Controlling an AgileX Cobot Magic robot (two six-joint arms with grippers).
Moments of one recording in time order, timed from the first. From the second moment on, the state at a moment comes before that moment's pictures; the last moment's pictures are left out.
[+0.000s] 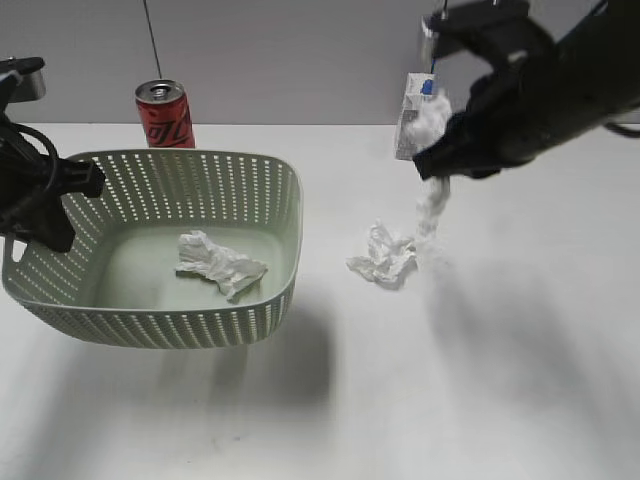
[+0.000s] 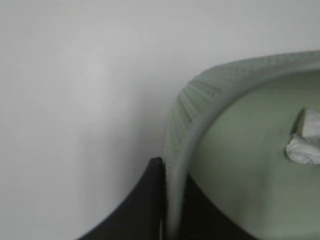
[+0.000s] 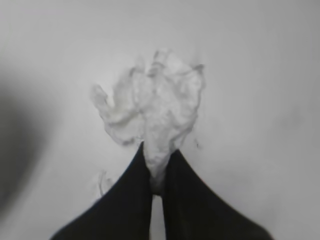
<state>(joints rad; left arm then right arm) -0.30 1.52 -0.99 -0.13 0.83 -0.14 0.50 1.61 -1.07 0.05 0.47 -0.07</state>
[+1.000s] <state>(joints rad) -0.30 1.52 -0.99 -0.13 0.82 -0.14 0.76 1.61 -1.27 0.12 0.37 -0.16</state>
